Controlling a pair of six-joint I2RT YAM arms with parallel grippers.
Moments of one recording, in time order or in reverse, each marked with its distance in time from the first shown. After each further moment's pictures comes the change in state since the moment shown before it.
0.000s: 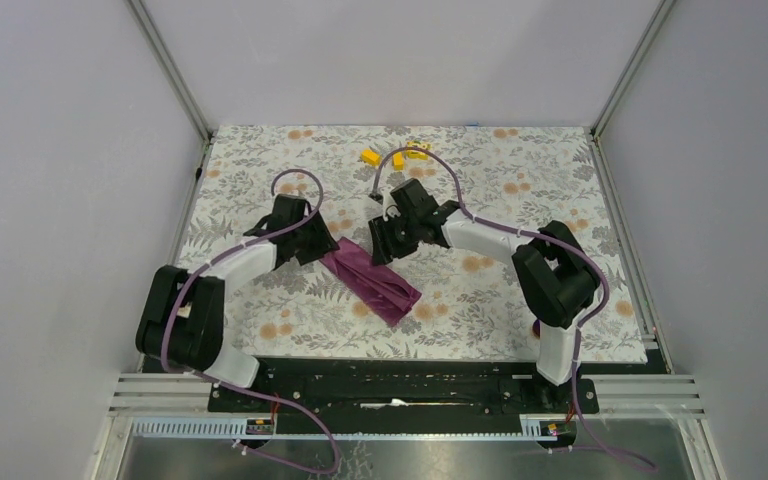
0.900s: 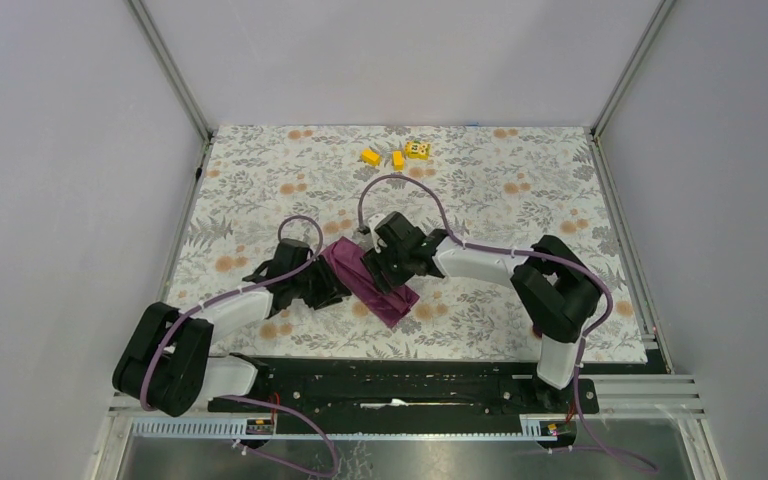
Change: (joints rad) left arm -0.113 -0.235 -0.350 0.114 0.177 -0.198; right arm 0.144 -0.062 -0.158 0.011 0.269 -0.112
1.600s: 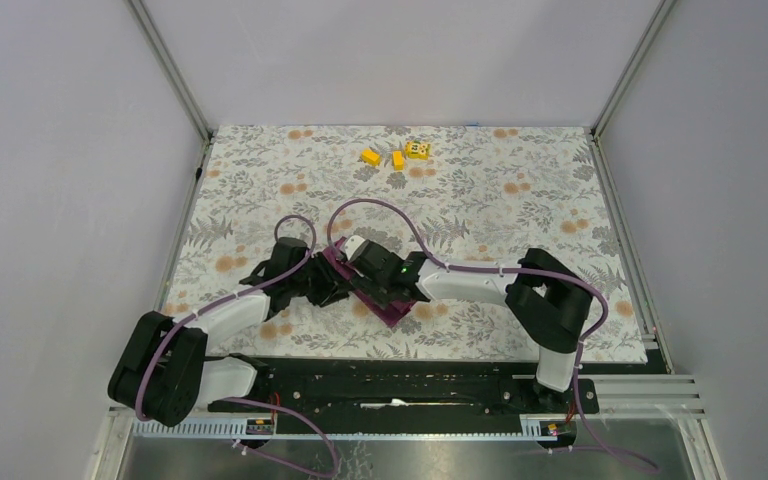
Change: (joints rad) left arm 0.000 -0.057 -0.014 0.031 0.055 -0.145; right arm 0.204 -0.004 0.019 -0.052 0.351 -0.135
